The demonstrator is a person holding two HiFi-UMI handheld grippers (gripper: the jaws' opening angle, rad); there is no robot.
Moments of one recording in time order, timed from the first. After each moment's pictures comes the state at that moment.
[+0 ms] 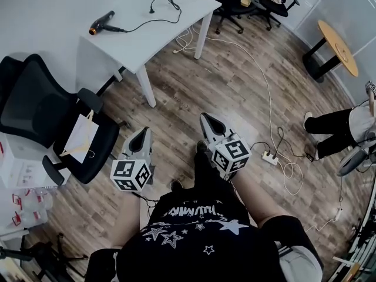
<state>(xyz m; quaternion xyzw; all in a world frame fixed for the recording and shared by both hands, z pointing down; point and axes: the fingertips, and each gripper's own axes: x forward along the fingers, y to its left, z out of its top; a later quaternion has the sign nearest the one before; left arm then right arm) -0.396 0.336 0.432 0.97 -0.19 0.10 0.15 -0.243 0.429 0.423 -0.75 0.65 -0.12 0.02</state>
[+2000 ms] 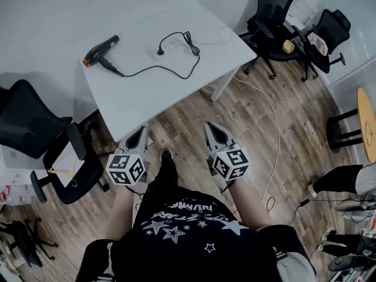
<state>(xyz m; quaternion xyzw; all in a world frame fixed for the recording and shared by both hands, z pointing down) -0.088 0.049 0.465 0.92 -0.32 0.11 0.19 0.104 0.132 0.460 -0.67 0.73 -0.17 0.01</state>
